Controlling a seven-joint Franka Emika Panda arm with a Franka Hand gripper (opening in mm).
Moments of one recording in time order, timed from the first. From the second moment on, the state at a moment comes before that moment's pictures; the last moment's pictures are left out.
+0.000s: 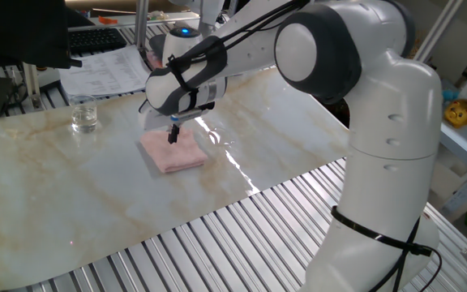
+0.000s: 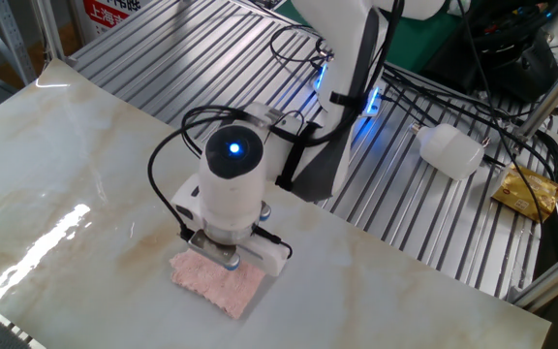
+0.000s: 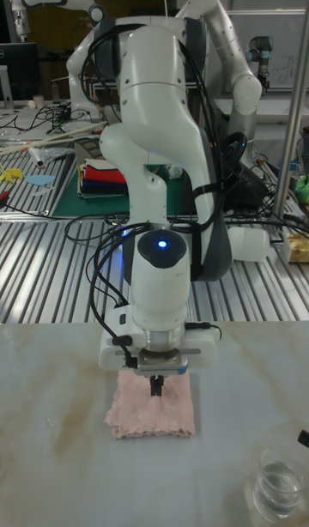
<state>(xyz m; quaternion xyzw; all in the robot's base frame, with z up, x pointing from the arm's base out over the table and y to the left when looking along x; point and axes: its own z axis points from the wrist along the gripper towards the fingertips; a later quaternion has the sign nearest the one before) 0.580 0.019 0.091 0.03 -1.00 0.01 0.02</state>
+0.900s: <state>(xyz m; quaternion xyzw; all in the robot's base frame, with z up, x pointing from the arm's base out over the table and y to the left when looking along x) 0.582 0.014 0.086 0.03 -1.00 0.01 0.04</state>
